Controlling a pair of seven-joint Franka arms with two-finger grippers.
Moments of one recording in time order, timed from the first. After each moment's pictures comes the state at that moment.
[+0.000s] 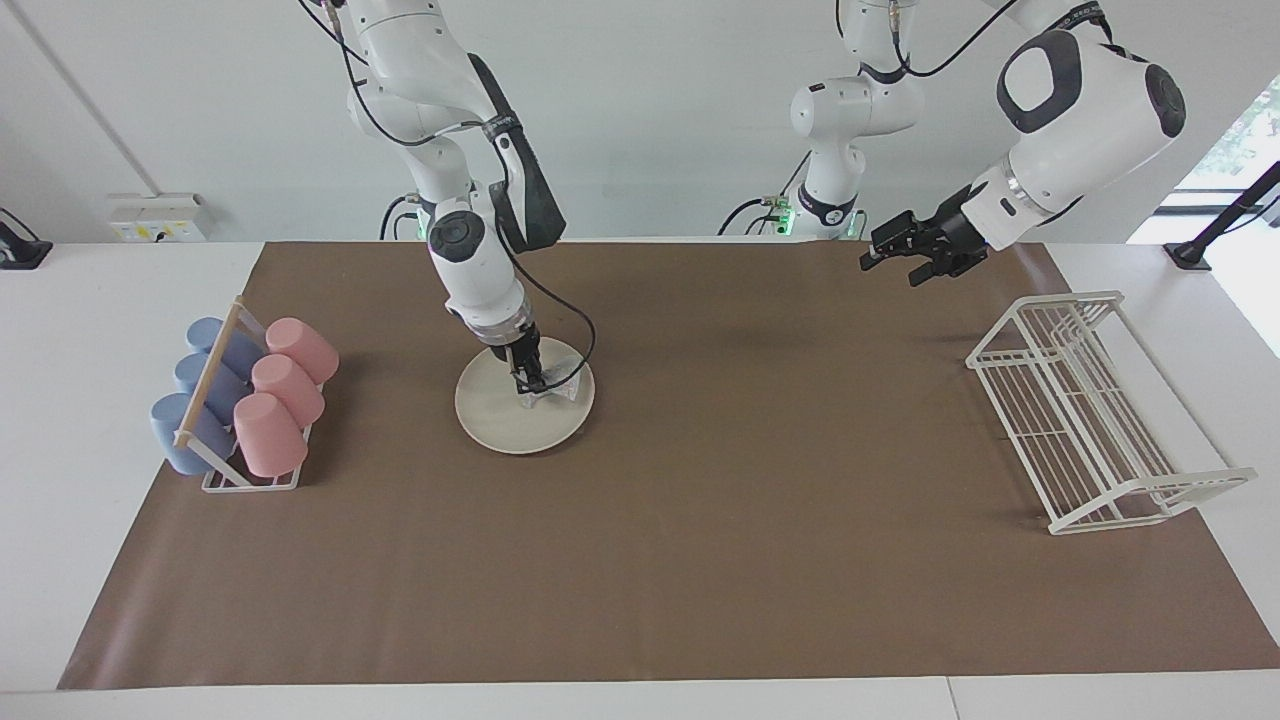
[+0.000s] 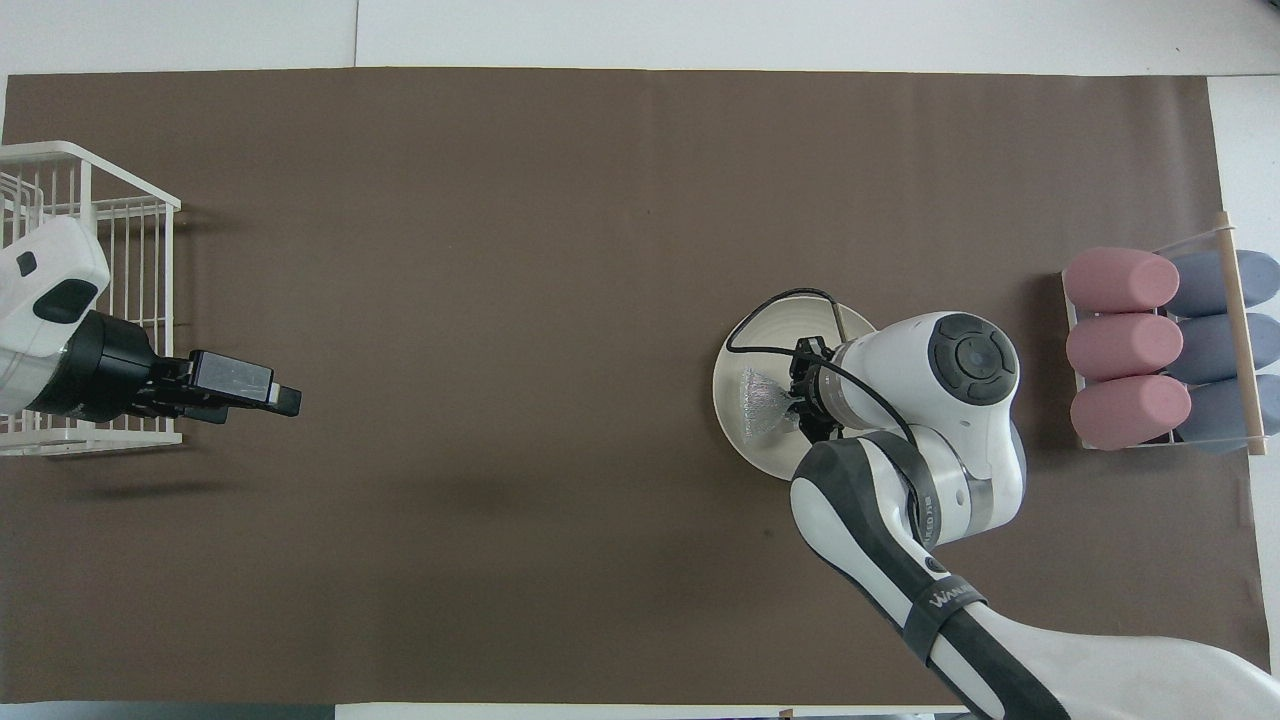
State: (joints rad) left arm 0.07 -0.13 -0.11 -1.93 -0.44 1.59 0.10; right arm 0.12 0.14 0.22 -2.26 0.20 2.41 1.62
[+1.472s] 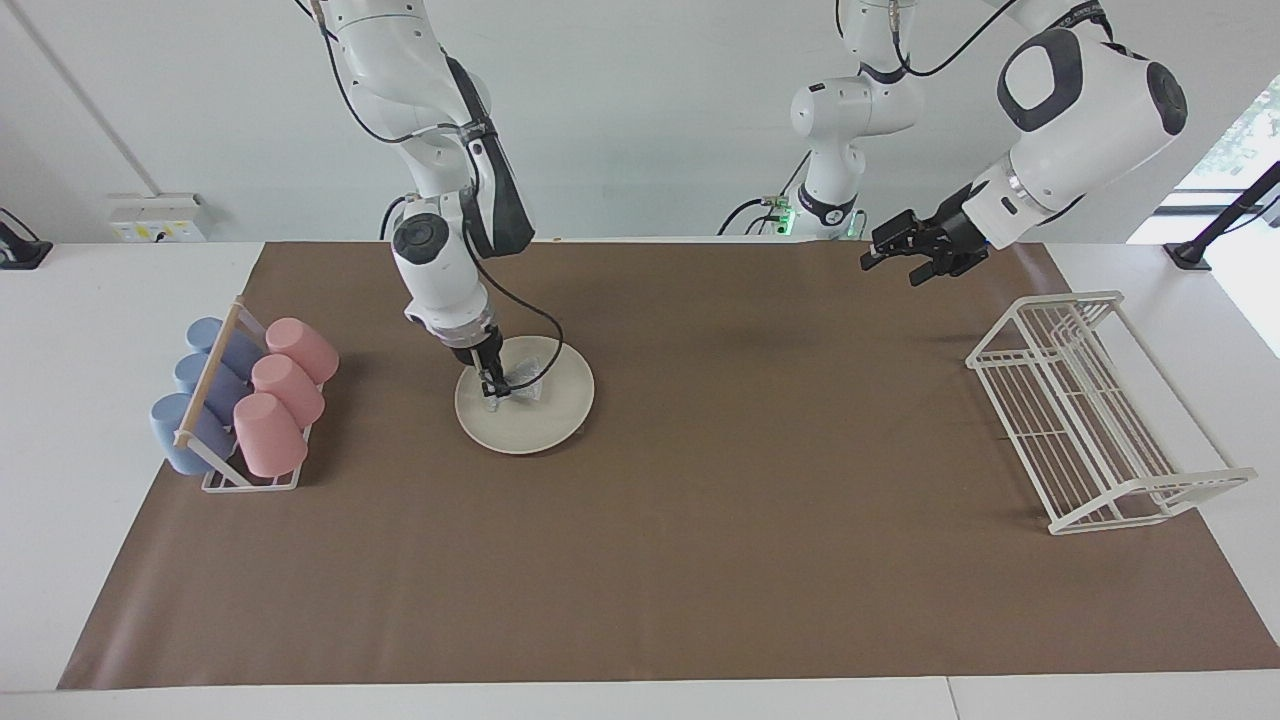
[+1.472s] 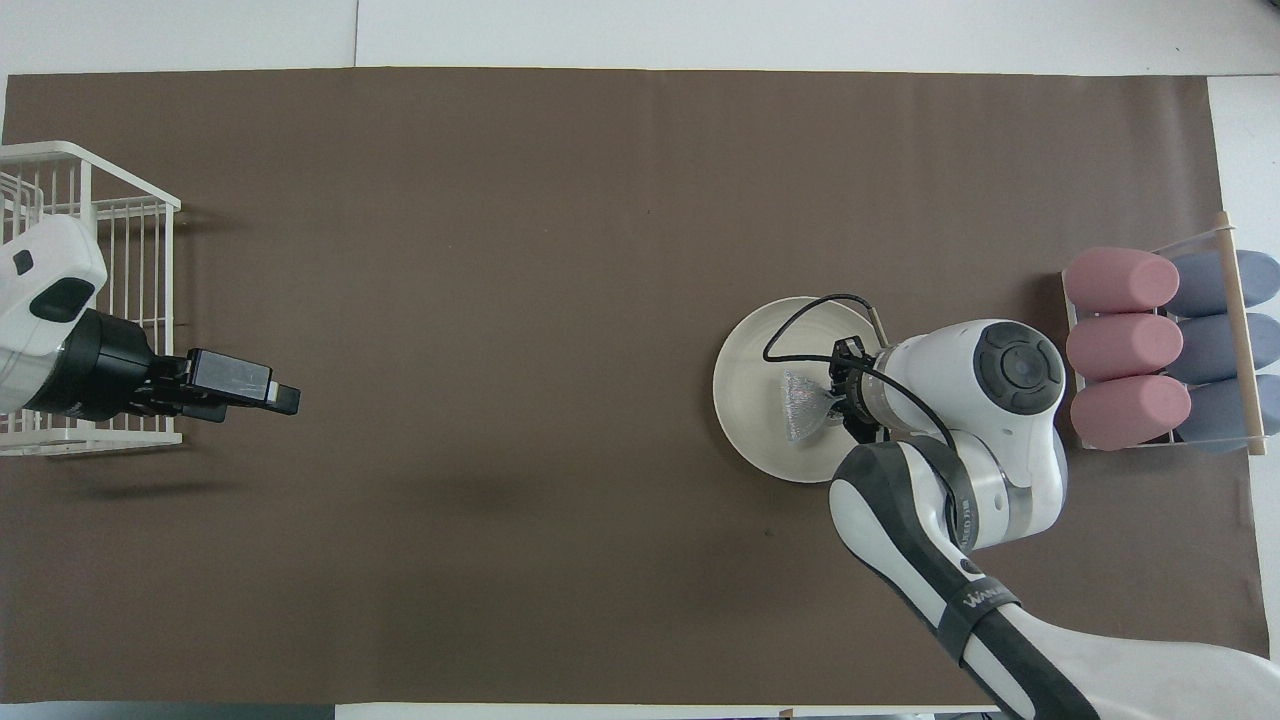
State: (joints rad) left arm 0.07 -0.13 -0.11 -1.92 -0.44 1.59 0.10; right arm 0.08 0.11 0.22 -2.32 0.13 2.48 1.55
